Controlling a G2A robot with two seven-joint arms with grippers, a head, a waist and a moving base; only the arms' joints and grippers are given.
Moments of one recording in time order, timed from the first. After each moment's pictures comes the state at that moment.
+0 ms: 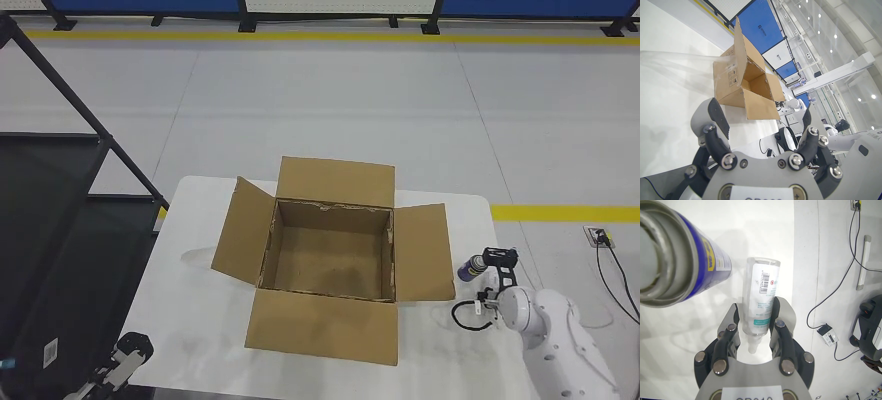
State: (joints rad) left arm 2.00 -1.16 -2.13 -2.02 -0.21 -0.62 -0.71; right arm -1.00 -1.12 1.44 -1.34 -1.19 0.21 1.06
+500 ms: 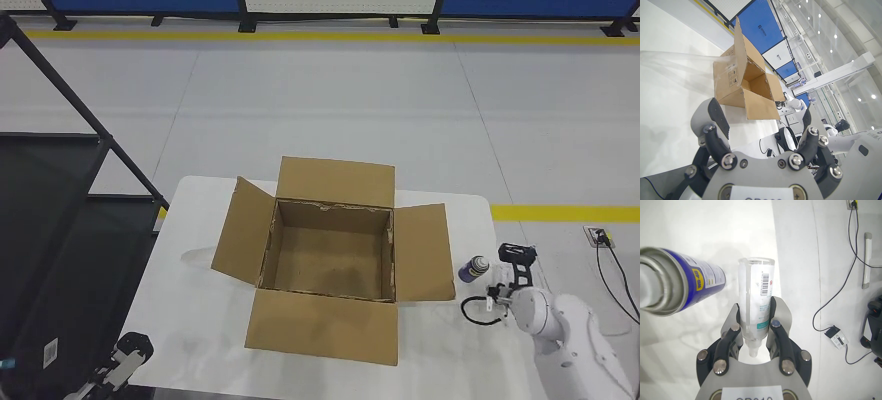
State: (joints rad) left arm 2.00 -1.16 -2.13 -2.02 -0.21 -0.62 -0.71; right arm -1.10 -1.11 1.56 -1.49 -1.14 0.27 0.99
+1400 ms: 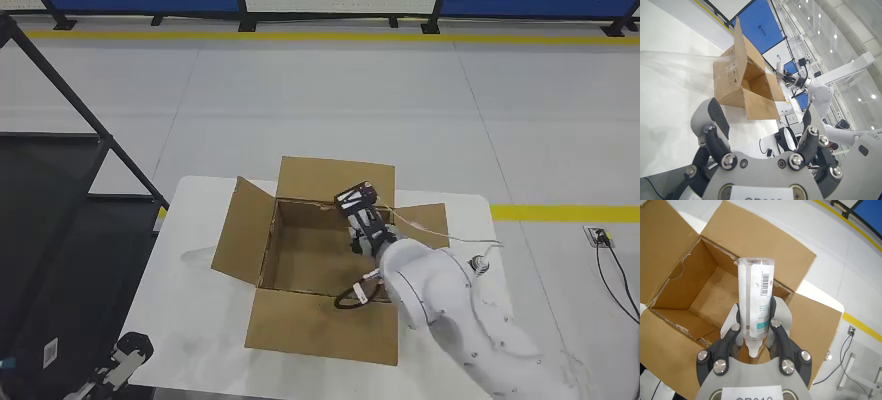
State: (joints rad) left arm 2.00 -1.16 -2.13 -2.02 -0.21 -0.62 -0.71; right arm -0.54 -1.27 0.75 -1.69 -1.20 0.30 1.14
